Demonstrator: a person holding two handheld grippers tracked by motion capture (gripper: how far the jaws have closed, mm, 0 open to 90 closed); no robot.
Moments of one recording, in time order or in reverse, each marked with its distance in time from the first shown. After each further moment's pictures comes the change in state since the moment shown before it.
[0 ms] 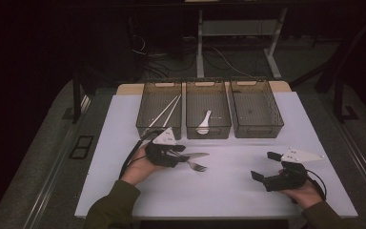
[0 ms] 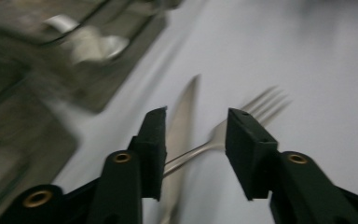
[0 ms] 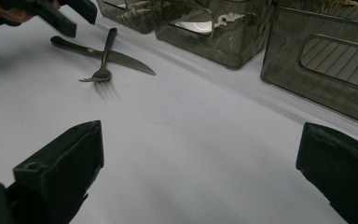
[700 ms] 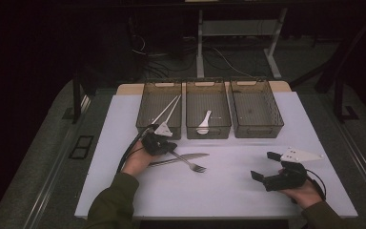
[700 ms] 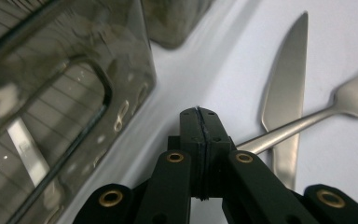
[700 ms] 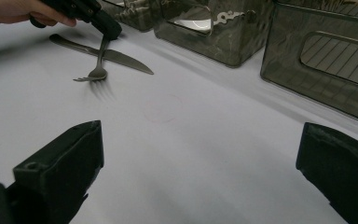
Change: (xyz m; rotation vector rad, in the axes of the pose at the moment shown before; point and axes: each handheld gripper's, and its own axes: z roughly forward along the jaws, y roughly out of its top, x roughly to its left) left arm 0.040 -0.018 0.024 0.177 0.078 -0.061; right arm -0.001 0.000 0.001 0.003 -0.001 0.001
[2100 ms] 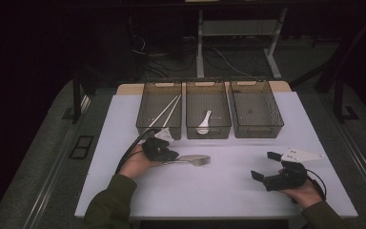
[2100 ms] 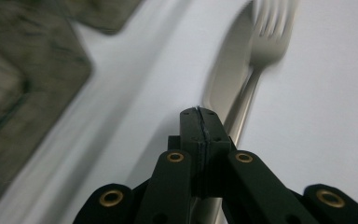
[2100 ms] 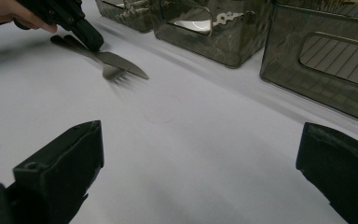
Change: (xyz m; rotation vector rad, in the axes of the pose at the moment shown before) left arm -0.018 0.001 -0.007 0.035 -0.132 0.030; right arm 0.000 0.000 -0.001 -0.001 0.002 0.005
